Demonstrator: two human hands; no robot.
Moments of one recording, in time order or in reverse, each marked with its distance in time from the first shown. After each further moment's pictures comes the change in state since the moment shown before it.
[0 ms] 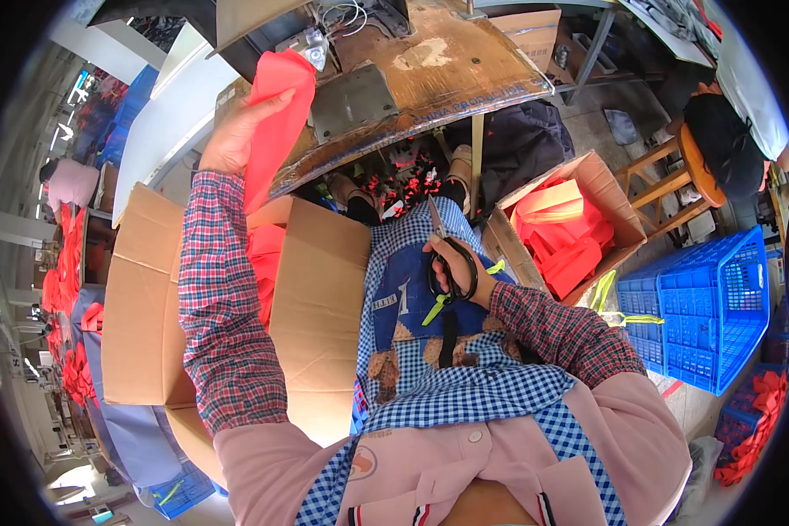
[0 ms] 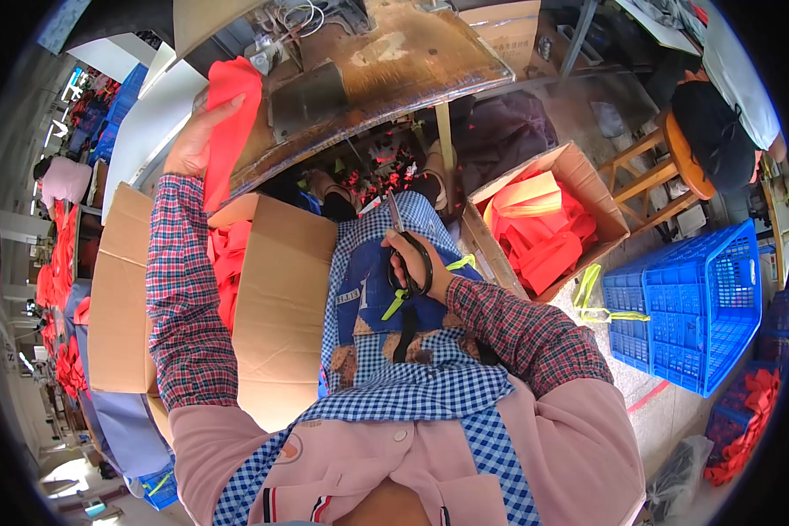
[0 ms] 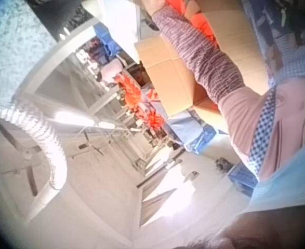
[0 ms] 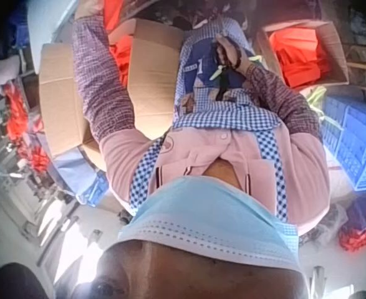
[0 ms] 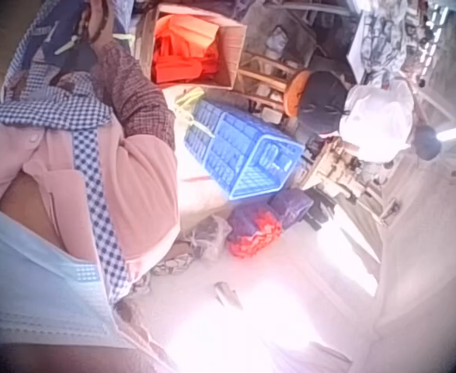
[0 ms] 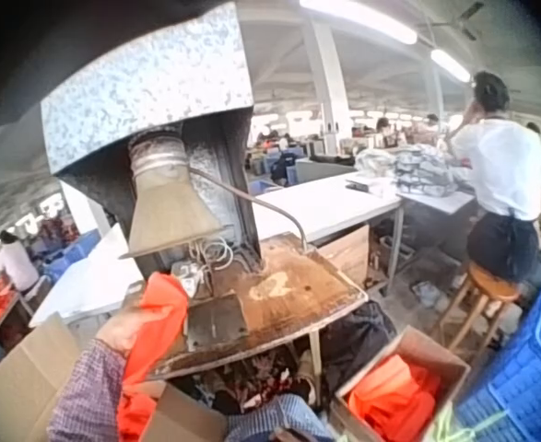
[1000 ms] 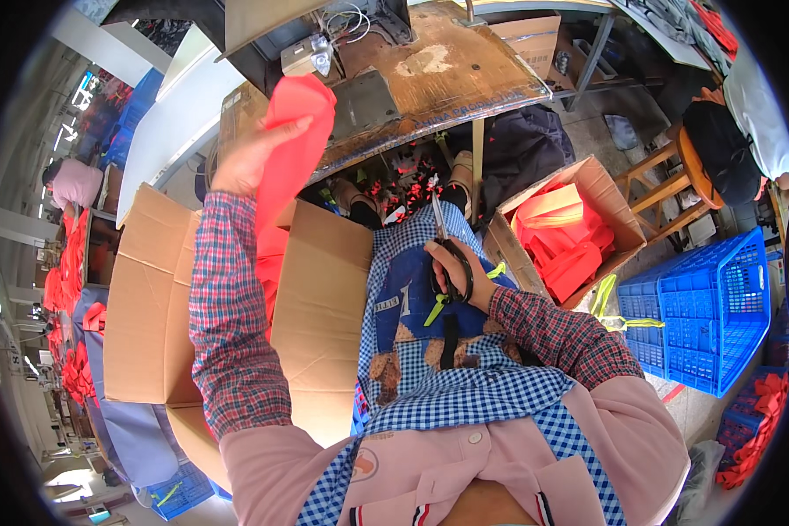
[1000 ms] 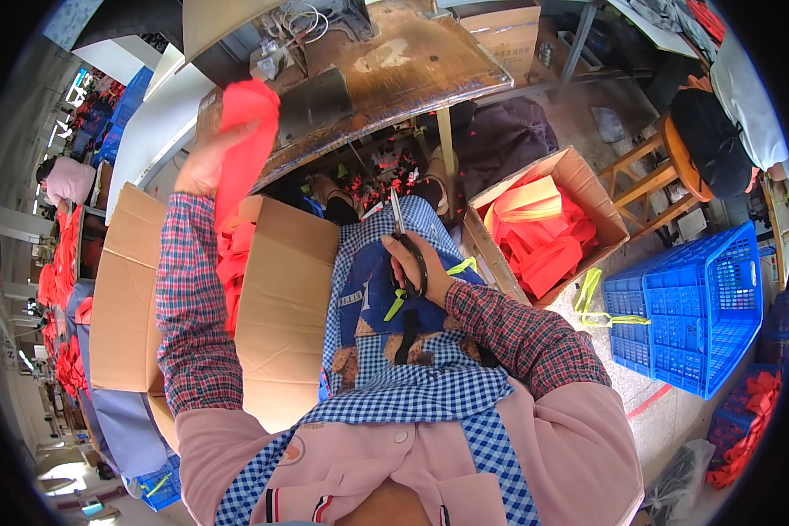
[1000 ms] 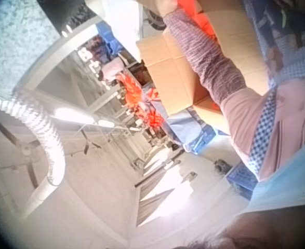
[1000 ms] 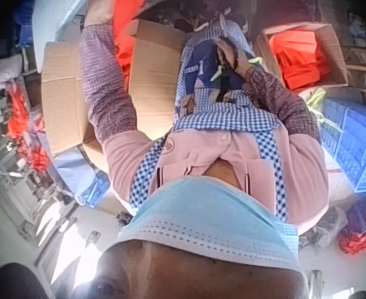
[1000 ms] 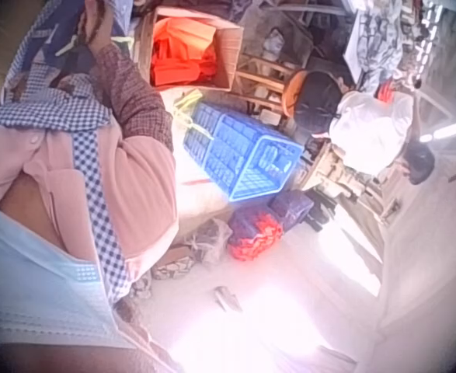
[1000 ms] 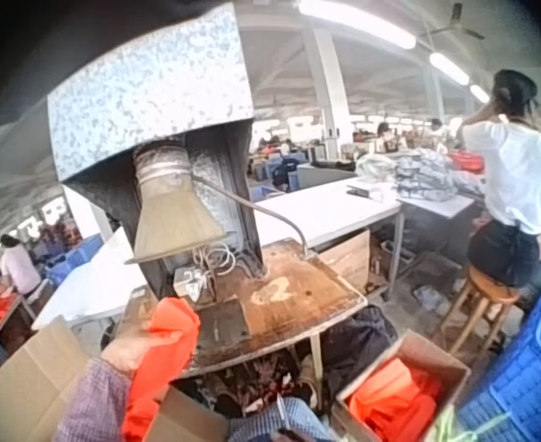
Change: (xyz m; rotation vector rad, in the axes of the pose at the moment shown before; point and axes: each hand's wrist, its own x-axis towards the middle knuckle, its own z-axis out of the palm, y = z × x) left_hand -0.024 -0.006 0.015 0.106 -0.065 0.078; right_hand -0.007 -0.008 0.010 -0.036 0.024 -0.124
